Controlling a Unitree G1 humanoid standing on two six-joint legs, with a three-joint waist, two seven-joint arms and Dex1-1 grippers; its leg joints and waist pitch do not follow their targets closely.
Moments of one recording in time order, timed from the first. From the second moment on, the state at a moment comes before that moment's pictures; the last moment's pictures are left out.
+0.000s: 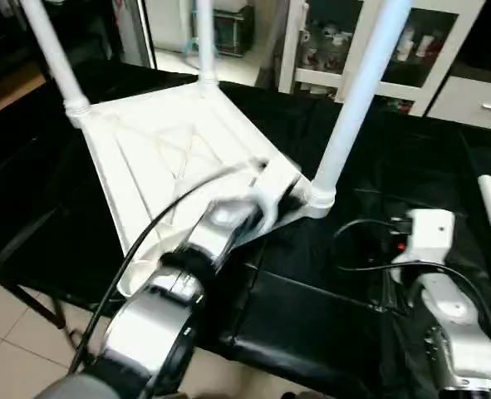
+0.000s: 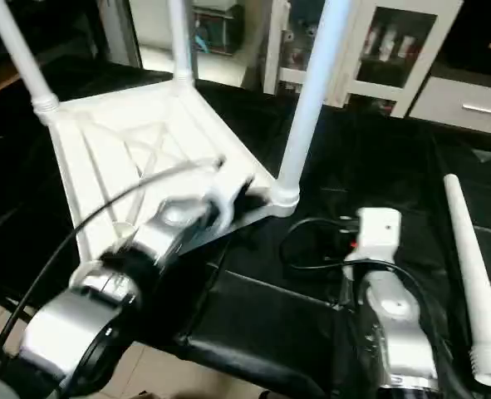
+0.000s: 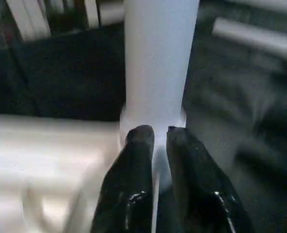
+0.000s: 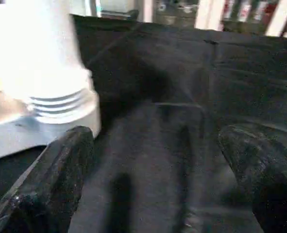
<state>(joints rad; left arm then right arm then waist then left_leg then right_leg) -0.96 -0.08 -0.12 1.05 -0.01 -0.04 -0.56 -0.09 -0.21 -0.12 0.03 0.17 0.23 0.15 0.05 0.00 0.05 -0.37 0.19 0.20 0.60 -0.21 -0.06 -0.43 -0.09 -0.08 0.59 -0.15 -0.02</state>
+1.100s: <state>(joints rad) -0.55 0.82 -0.10 0.26 0.07 0.46 -1.00 -0.05 -0.40 0.06 -0.20 0.40 0.37 0.74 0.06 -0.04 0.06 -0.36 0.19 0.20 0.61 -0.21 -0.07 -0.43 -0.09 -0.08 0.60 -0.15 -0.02</state>
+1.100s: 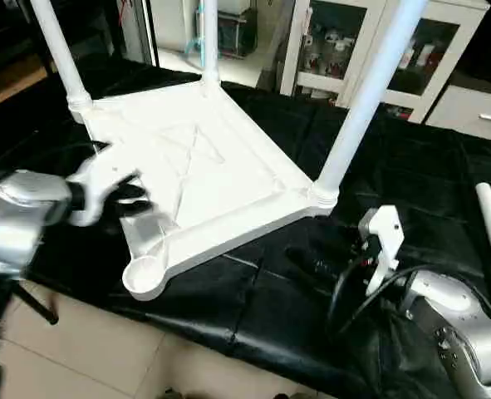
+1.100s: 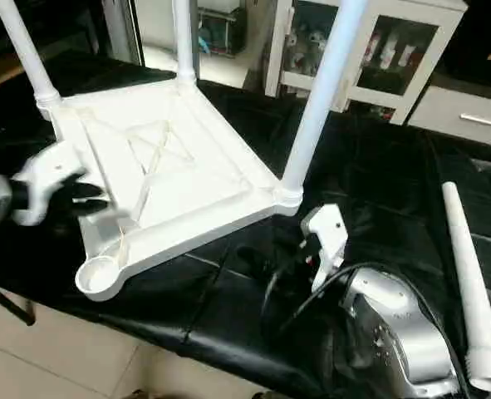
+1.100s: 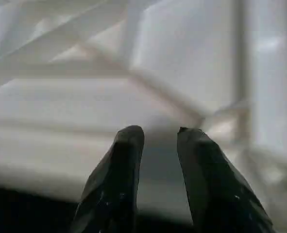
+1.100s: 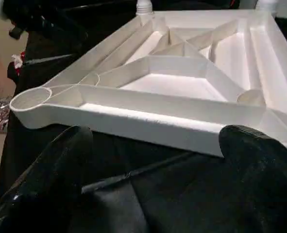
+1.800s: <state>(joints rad) -0.54 0.64 -0.27 0.31 0.14 0.53 -0.98 -0.04 -0.41 0.06 -0.22 0.41 0.38 0.73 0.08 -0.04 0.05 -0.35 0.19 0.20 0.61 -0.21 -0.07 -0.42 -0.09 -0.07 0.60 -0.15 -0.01</state>
